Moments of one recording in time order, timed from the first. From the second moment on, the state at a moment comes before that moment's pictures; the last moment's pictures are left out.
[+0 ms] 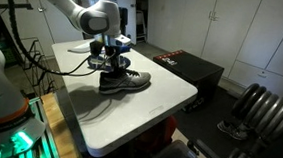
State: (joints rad) arm -0.06 -0.17 -0.02 -2.55 -0.08 2.38 0.29
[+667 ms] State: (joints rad) arm -0.07 -0.32 0.03 -2.56 -0.11 2.35 0.29
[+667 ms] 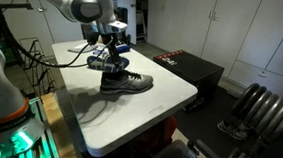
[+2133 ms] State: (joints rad) arm 0.12 0.01 0.24 -2.10 0.03 1.95 0.52
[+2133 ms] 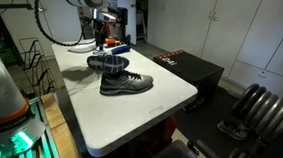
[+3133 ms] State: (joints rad) arm 0.27 0.16 0.24 -2.05 -0.26 1.99 1.02
